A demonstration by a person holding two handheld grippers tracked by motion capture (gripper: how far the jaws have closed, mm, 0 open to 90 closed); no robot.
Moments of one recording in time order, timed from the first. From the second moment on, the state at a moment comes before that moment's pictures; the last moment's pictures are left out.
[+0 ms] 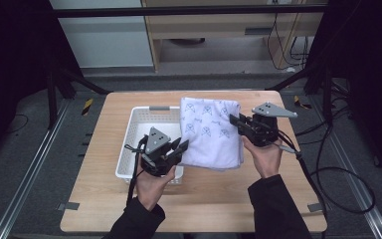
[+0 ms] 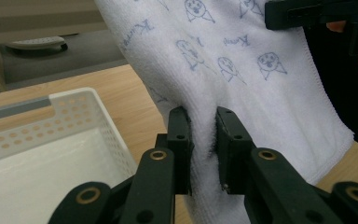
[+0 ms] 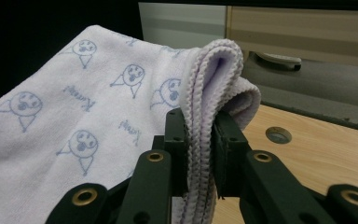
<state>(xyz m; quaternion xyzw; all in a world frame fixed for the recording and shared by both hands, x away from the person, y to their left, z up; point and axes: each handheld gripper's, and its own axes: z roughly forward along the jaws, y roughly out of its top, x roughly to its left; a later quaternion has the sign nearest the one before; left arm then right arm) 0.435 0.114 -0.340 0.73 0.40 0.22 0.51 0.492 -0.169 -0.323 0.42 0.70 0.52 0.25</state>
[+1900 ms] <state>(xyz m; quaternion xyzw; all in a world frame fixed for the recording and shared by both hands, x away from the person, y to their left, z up) 0.446 0.243 -0.348 0.68 0.47 0.26 0.49 0.544 -0.025 -0.323 0.37 0.74 0.52 0.23</state>
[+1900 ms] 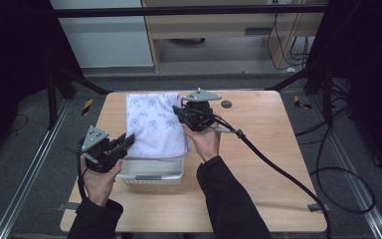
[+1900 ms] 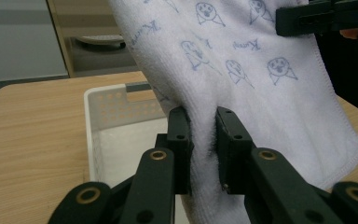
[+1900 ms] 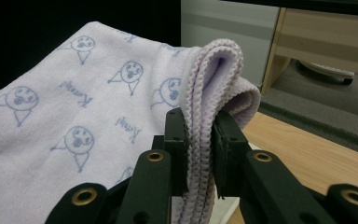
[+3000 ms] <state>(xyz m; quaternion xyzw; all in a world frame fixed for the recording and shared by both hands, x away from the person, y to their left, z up) 0.473 0.262 -0.397 0.70 0.51 0.24 0.43 0.571 0.009 -0.379 0.39 0.76 0.48 0.20</state>
